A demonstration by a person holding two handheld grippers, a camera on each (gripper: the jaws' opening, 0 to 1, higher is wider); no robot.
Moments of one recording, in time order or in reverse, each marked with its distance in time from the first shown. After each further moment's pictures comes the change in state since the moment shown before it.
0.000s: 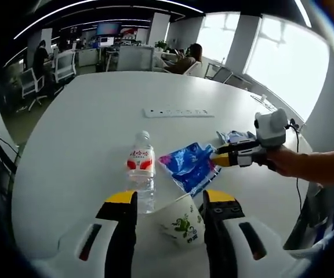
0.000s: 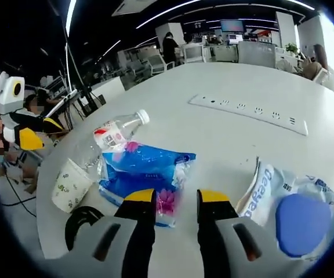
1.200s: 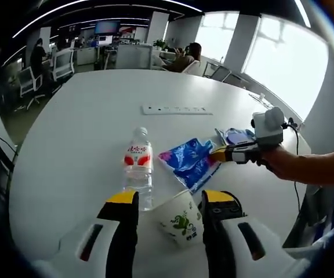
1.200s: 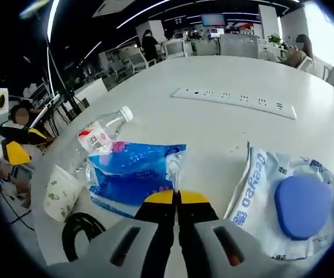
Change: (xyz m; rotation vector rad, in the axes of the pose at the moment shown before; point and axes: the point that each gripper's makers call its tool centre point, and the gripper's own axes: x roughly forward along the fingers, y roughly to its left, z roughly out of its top) left arm 0.006 -0.001 -0.006 0.002 0.009 -0.013; right arm 0.003 -0.015 -0.009 0.096 0.019 -0.106
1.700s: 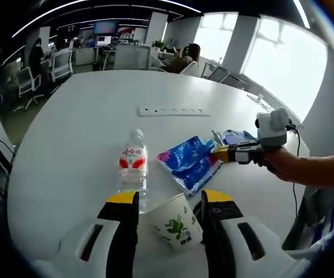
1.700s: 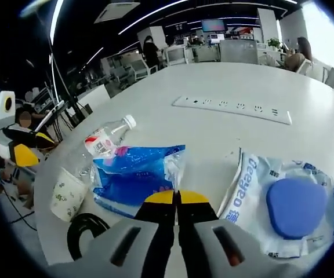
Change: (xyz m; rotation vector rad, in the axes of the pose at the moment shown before) left arm 0.004 -0.007 0.002 -0.002 -0.005 -0.015; right arm -0.016 0.000 0.007 0.004 -0.055 0.014
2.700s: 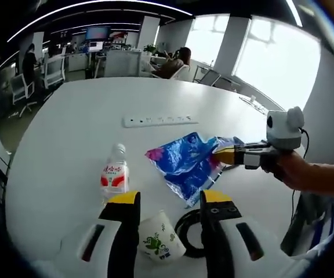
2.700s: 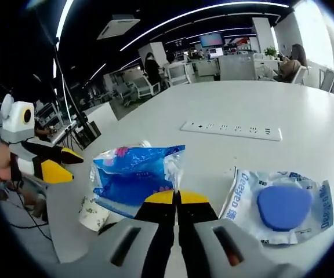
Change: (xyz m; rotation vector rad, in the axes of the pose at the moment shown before) left arm 0.010 -0.040 0.028 0.041 -0.026 -0.047; right arm -0.053 0.021 0.037 0.030 -0.126 0.027
